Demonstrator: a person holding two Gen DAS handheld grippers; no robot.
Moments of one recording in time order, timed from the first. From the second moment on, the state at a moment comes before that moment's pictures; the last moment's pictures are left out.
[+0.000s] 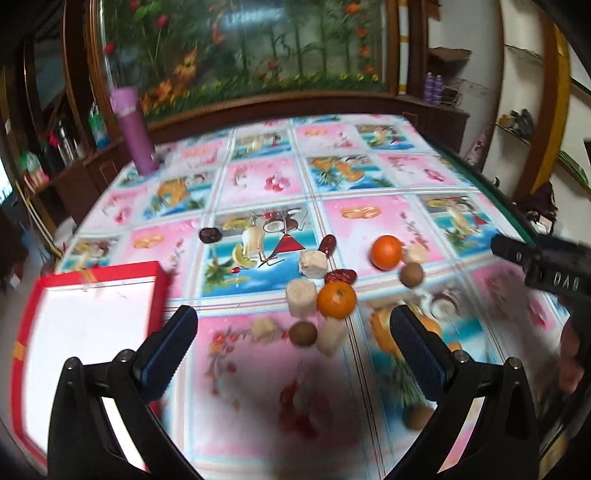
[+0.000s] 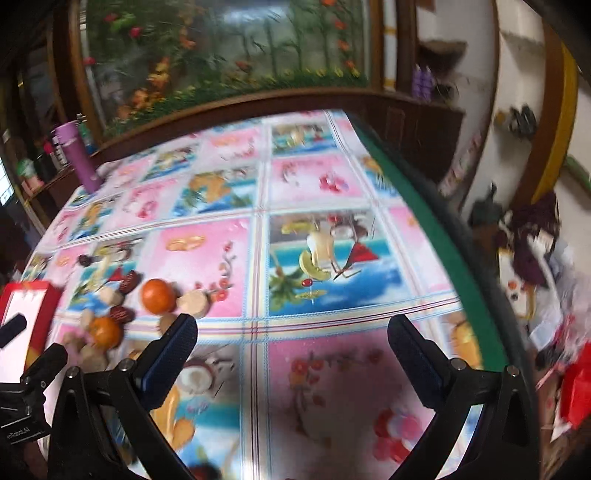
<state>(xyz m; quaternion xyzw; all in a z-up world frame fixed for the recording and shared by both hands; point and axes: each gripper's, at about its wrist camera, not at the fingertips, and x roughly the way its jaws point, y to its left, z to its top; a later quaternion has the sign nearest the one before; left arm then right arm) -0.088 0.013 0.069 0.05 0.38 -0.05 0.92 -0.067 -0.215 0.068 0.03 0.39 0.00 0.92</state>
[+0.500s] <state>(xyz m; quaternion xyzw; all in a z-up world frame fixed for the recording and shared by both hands) -0.157 0.009 0.084 0.05 0.35 -0.04 0.93 -0.130 -0.185 0.081 -0.03 0.37 0.06 0.93</state>
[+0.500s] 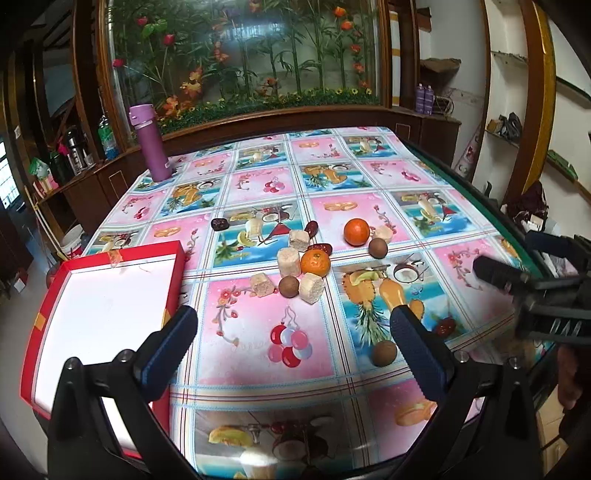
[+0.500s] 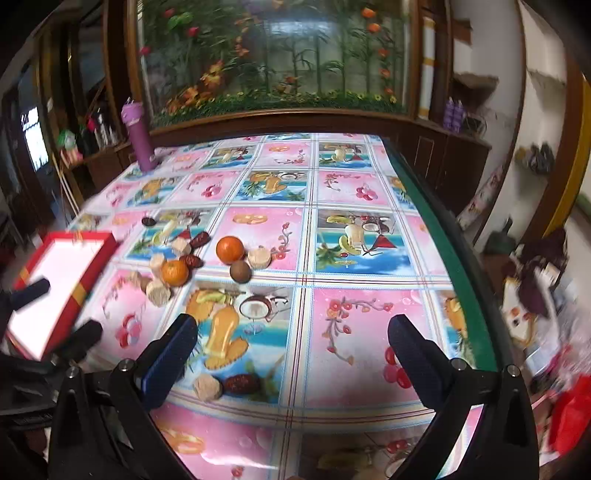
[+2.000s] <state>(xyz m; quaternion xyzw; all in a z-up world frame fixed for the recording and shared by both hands) -0.122 -0.023 0.014 0.05 0.47 -0.21 0.86 -0.120 -0.170 0.012 -0.07 0.46 0.14 0.88</state>
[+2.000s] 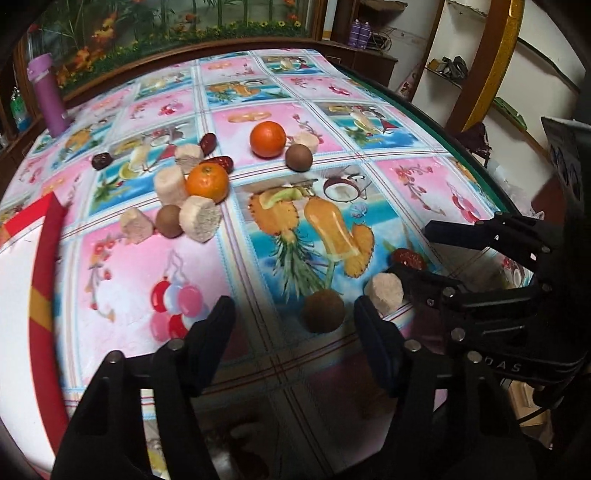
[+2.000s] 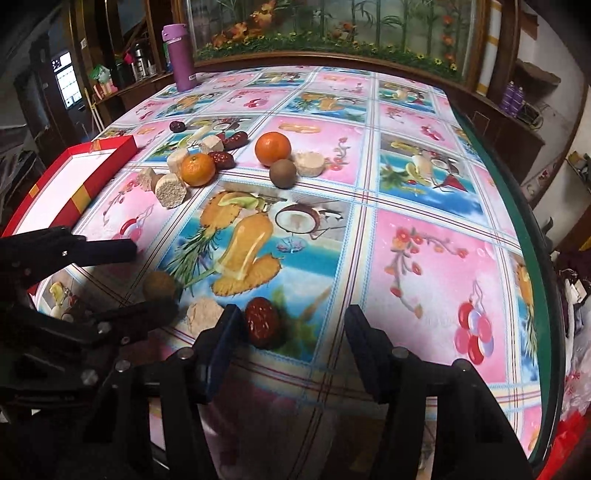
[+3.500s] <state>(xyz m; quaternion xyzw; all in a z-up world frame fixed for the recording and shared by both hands) -0.181 0.176 0.076 -0.03 0.36 0.03 0.93 -0.134 0.038 0.058 -0.05 0.40 0.36 0.84</state>
